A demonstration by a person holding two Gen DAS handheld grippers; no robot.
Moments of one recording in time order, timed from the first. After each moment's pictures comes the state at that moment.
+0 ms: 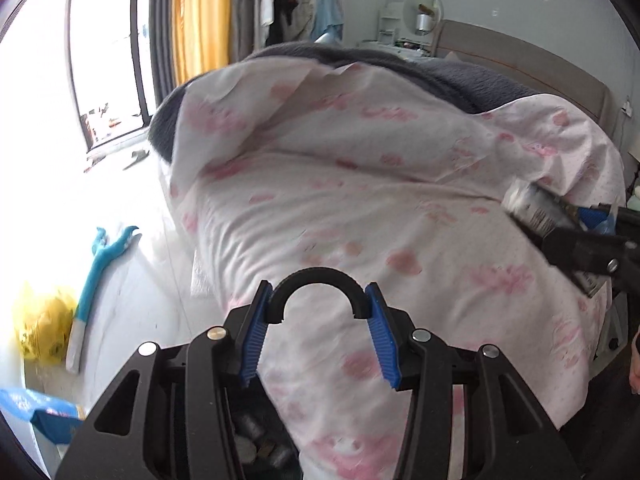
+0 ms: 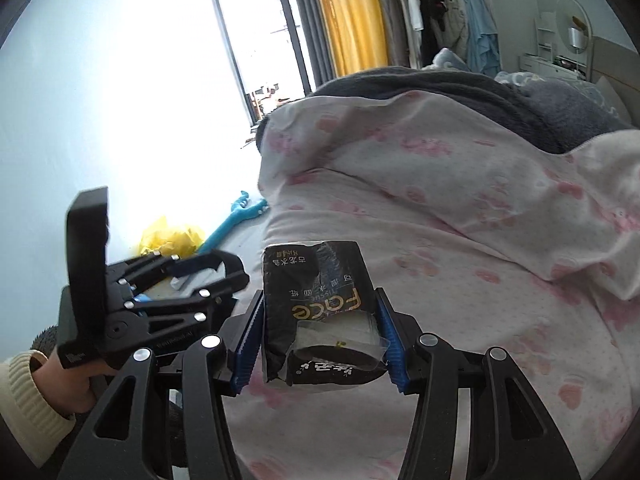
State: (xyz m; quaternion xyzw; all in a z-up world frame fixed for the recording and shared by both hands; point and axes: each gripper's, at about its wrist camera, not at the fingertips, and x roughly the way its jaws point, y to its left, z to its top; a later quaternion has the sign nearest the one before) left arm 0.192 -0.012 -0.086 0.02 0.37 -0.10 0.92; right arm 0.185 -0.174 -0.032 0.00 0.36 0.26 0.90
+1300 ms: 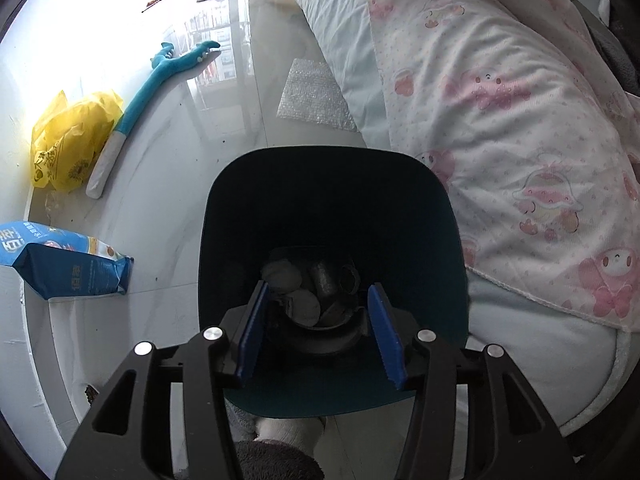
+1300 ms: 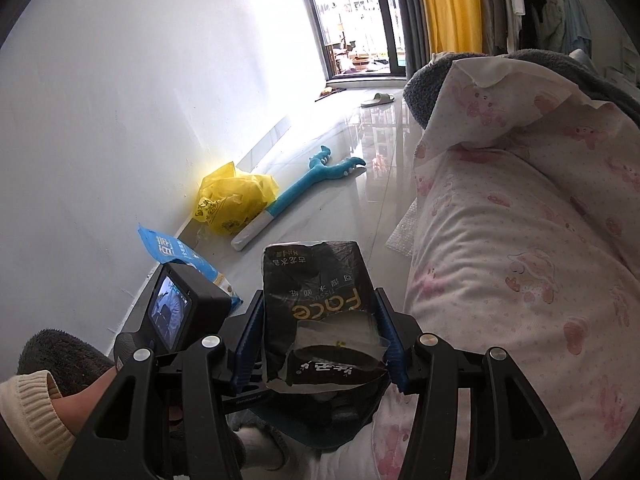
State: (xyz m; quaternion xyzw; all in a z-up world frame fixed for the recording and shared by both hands) left arm 0.149 0.162 -0.214 -0.09 0.57 0.00 0.82; right arm 0.185 0.037 -0.066 -0.05 0.41 0.36 0.84
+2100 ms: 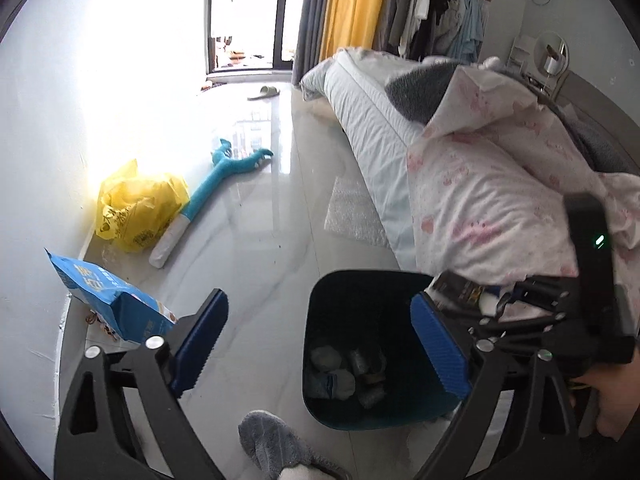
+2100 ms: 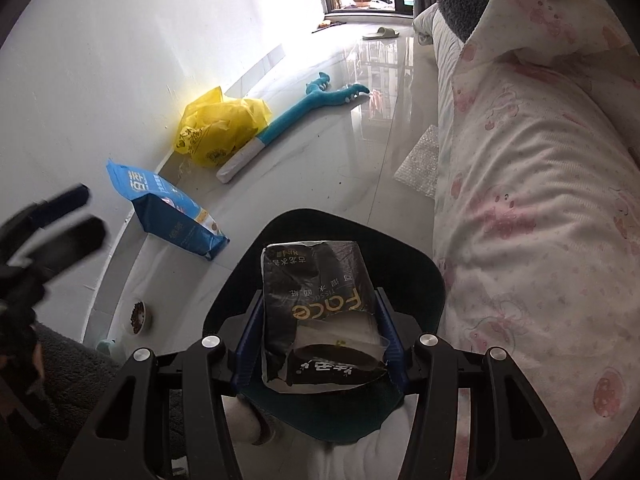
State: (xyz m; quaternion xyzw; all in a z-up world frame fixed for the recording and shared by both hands) left arm 0.082 0.222 -0.088 -0.09 0.38 0.08 0.92; right arm 0.189 0.097 -0.157 -0.12 0.51 0.33 0.79
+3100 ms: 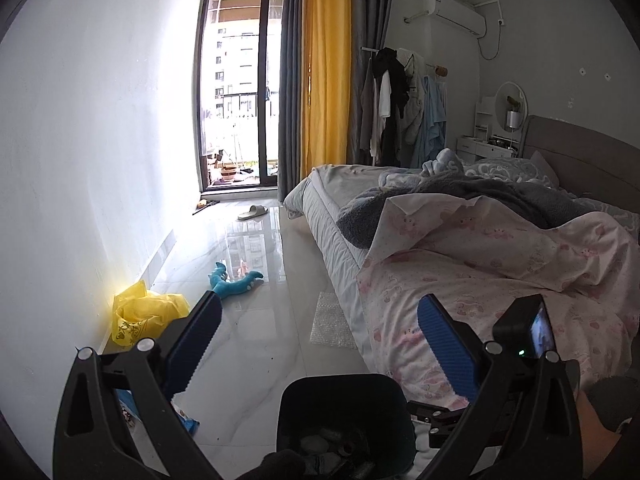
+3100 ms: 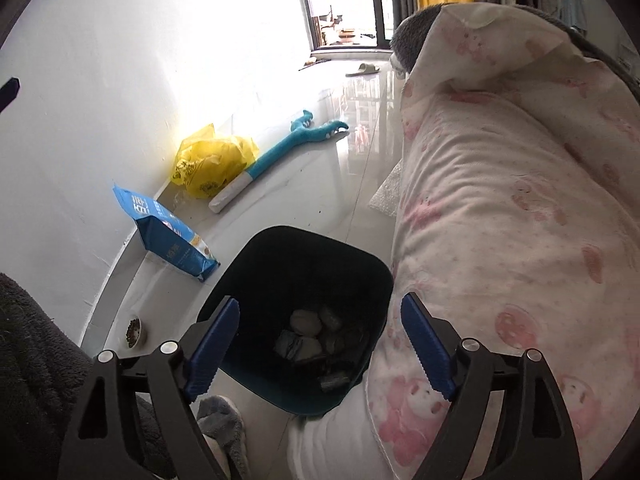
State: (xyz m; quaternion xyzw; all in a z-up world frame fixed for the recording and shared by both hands) left arm 0.041 0.138 0.024 -0.02 0.20 0.07 0.98; right arm 0.159 0.024 -0.109 -0.08 0.44 0.32 0.83
